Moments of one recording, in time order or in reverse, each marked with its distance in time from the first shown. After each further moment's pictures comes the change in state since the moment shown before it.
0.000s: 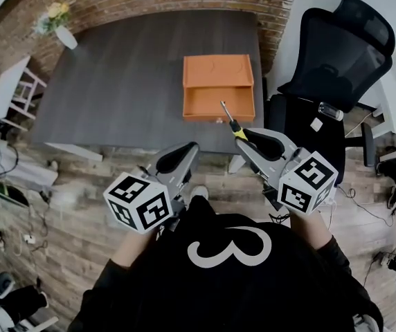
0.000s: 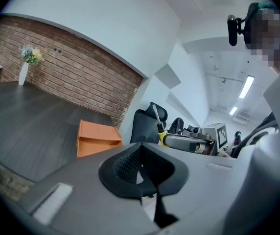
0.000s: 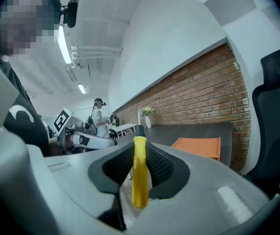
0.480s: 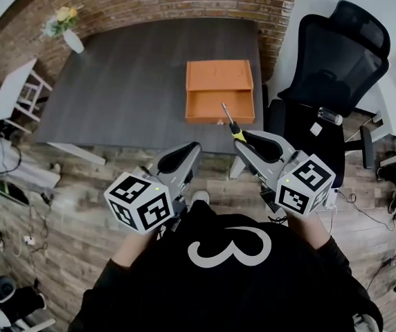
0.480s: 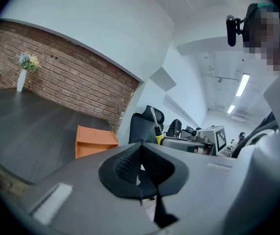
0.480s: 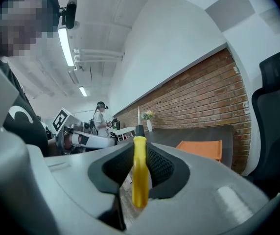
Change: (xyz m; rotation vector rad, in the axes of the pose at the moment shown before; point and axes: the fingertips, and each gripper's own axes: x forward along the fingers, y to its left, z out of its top) left arm -0.014 -0.021 0.009 0.045 -0.040 -0.012; right arm -0.010 0.019 0.005 -0.012 -0.047 0.003
